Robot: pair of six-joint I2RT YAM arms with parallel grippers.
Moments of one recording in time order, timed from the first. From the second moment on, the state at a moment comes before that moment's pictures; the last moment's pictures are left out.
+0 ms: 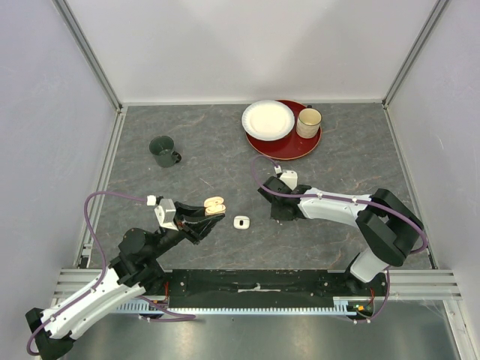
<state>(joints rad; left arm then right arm) -0.88 0.21 0.20 0.30 0.12 -0.27 0.84 1.61 0.87 -0.45 0.37 0.87</state>
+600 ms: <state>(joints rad) -0.88 0.21 0.19 0.31 0.13 -0.27 0.86 1.47 0.84 -0.45 0.40 0.87</state>
